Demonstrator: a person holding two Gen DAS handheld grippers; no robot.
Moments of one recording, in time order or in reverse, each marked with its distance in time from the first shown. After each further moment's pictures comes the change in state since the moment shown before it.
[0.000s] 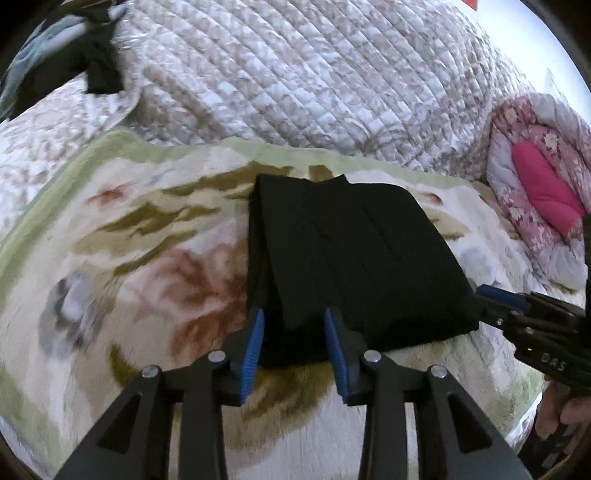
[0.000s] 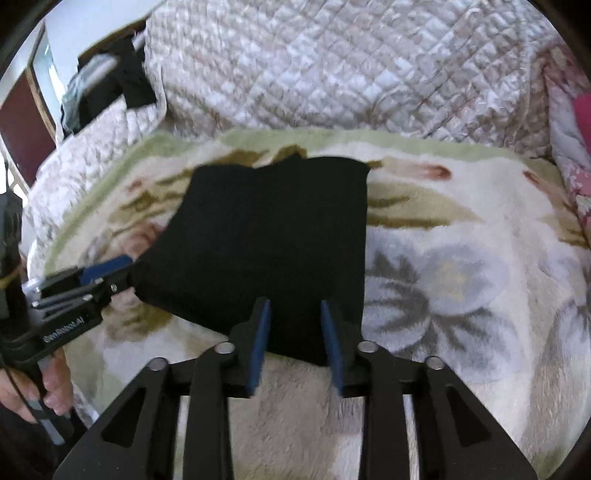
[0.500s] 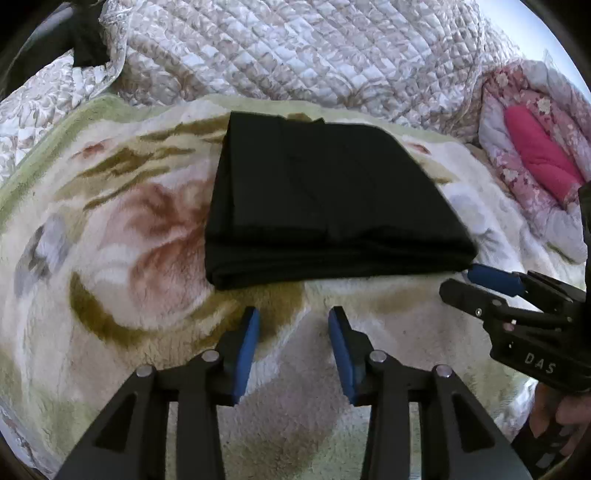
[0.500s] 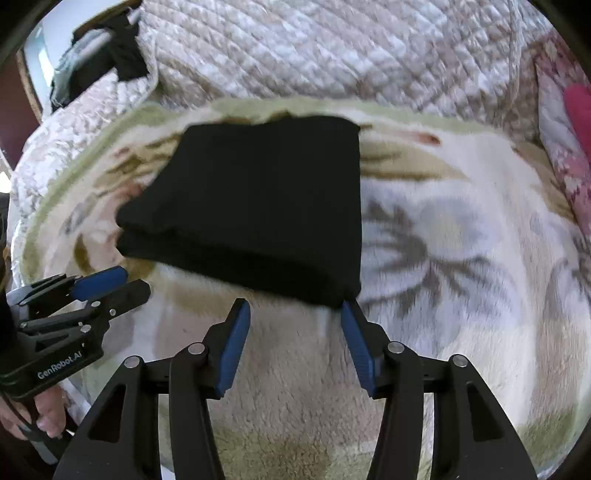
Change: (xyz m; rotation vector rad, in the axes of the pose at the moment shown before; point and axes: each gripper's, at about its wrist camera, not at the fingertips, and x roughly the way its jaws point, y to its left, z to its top) left arm 0.016 -0.024 -0.041 0.037 0.100 -0.014; right arm 0.018 0.010 -0.033 -0.015 0.094 -0.085
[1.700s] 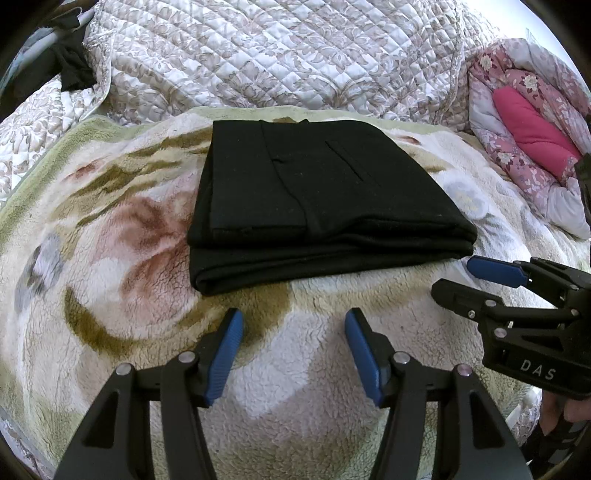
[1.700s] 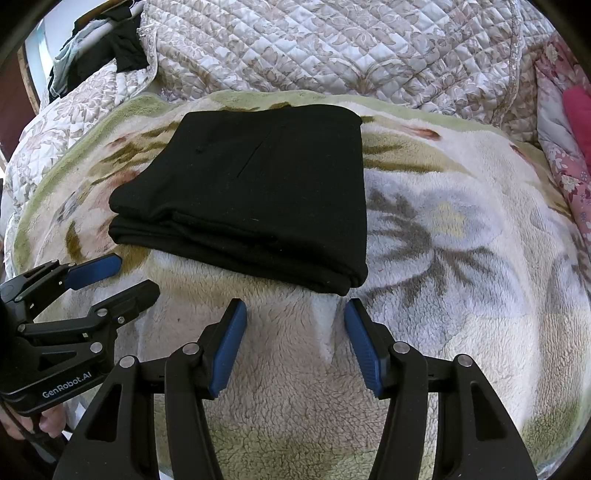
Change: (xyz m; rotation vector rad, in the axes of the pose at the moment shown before) left arm 0.004 -0.012 -0.004 0.070 -0.028 0.019; right arm 0.002 0.004 -0.006 -0.024 -0.009 -0.026
